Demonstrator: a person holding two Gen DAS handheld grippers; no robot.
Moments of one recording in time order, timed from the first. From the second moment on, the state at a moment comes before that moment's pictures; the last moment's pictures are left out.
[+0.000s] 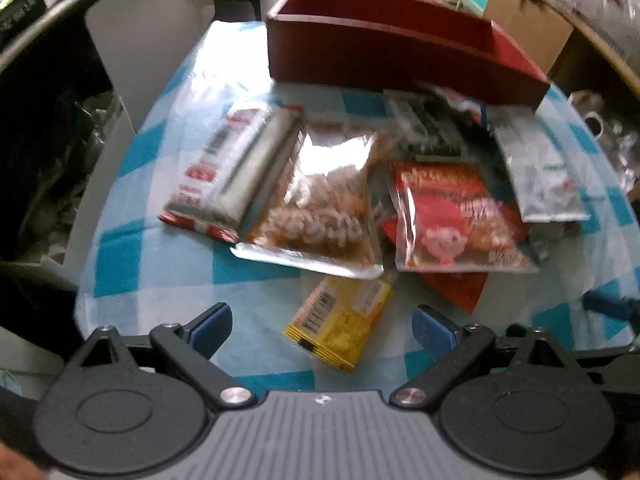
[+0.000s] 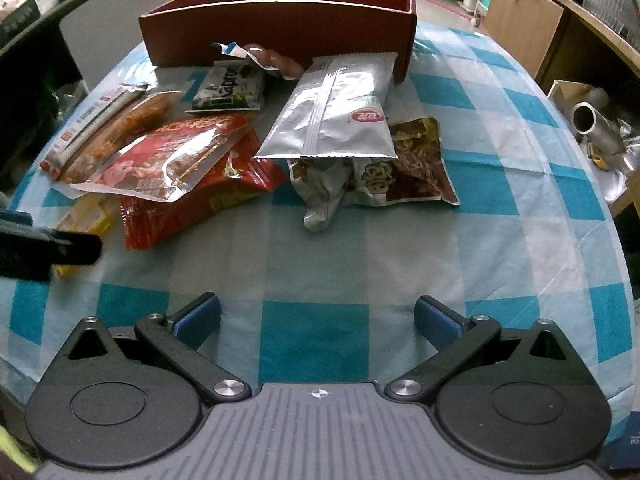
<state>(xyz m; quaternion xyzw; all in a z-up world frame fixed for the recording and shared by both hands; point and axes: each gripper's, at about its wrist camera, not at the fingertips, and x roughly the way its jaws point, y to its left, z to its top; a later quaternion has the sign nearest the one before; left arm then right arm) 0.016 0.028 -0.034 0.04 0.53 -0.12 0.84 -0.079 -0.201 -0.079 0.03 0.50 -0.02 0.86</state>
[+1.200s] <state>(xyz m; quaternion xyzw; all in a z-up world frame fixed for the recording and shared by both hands) 0.072 0.074 0.015 -0.06 0.48 -0.16 0.86 0.023 -0.134 -0.044 -0.04 0.54 0.05 0.84</state>
